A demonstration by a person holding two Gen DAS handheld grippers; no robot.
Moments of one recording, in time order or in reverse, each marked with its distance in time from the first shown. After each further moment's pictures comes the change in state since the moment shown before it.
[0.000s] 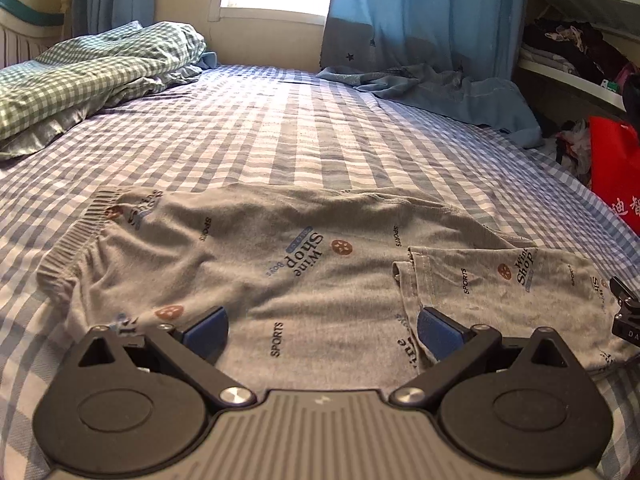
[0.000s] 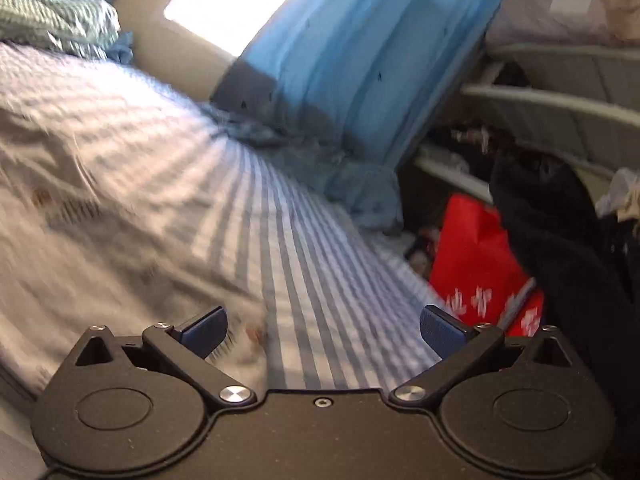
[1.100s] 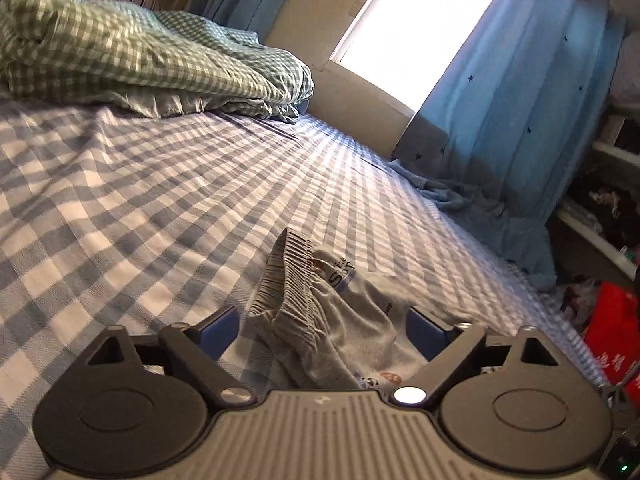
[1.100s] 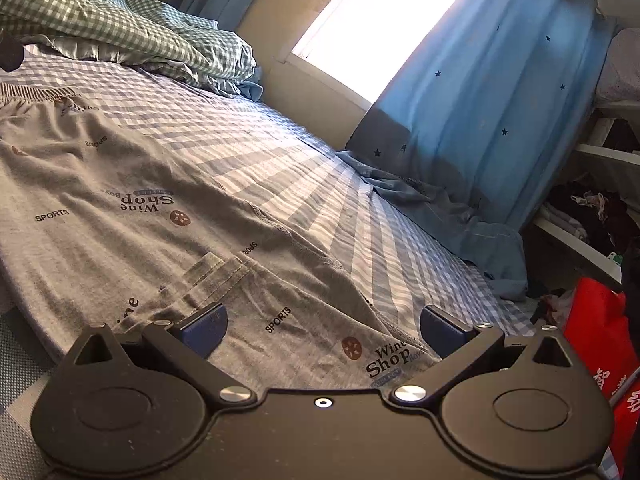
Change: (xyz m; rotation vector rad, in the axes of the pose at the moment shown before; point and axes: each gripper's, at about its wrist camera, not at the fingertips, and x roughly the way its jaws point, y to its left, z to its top) left arm -0.046 0.170 -0.011 -0.406 -0.219 -0.092; right arm -0.041 0.153 0.077 -0.086 -0.058 0.305
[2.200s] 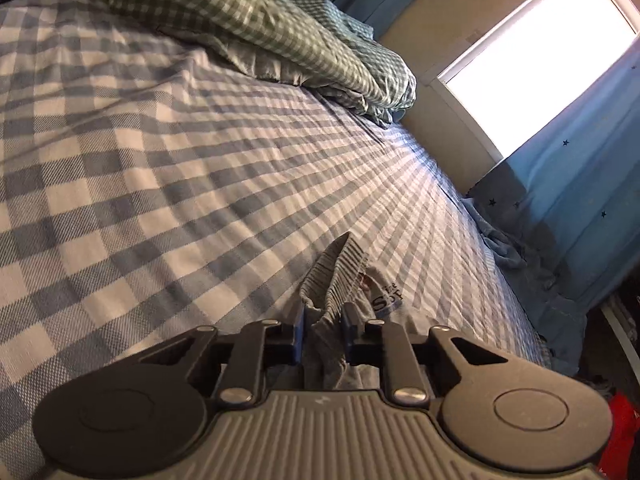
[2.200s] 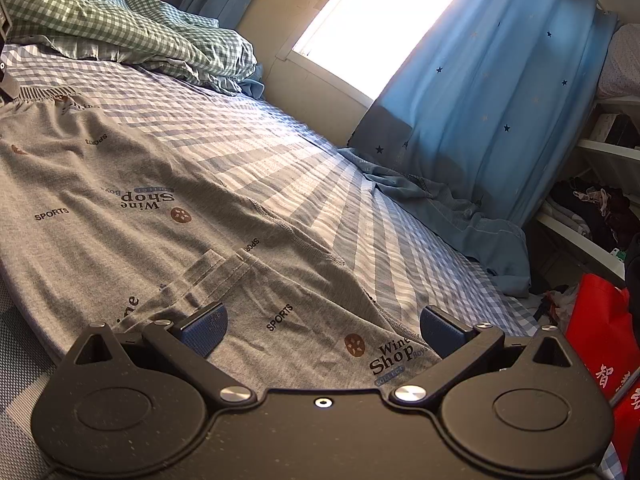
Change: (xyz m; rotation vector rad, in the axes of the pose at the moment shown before) left arm 0.018 0.005 0.006 -0.313 -0.019 0.177; right arm 0.002 0.000 -0.001 -0.001 0.001 0.000
